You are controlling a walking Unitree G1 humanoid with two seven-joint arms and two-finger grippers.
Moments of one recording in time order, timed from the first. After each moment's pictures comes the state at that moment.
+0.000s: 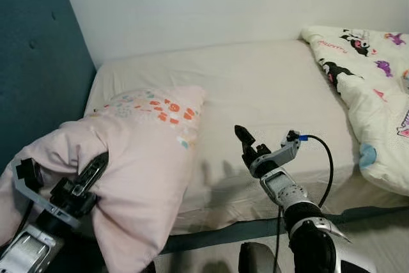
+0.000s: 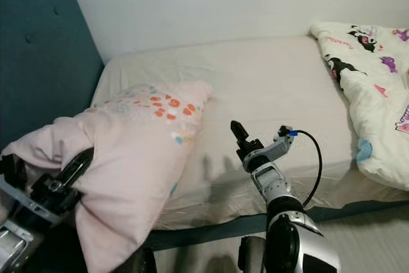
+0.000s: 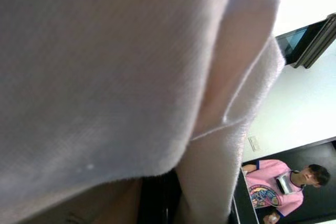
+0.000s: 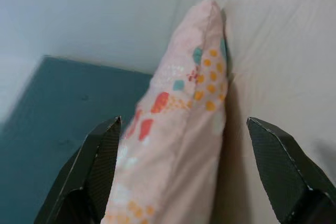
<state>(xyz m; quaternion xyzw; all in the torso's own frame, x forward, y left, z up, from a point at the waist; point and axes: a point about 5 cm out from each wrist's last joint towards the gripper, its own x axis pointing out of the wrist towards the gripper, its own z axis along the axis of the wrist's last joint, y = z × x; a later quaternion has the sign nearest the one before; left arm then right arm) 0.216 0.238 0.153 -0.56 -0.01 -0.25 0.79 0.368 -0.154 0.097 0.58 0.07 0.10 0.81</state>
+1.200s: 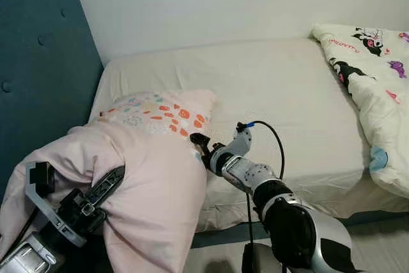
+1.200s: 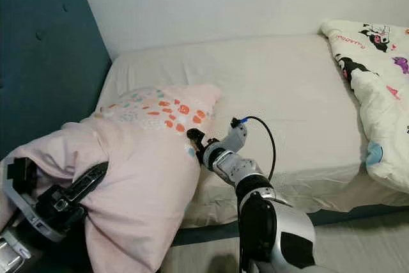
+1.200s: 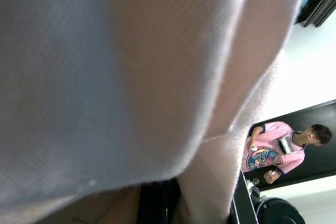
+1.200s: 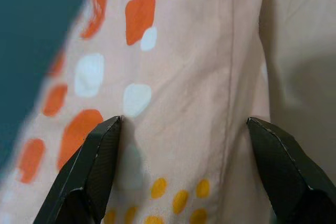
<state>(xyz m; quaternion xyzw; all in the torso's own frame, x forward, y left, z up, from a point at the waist) 0.202 0.216 0.161 -0.52 0.05 -0.31 0.79 0.374 -0.059 0.110 0.47 0.29 0.12 0.83</state>
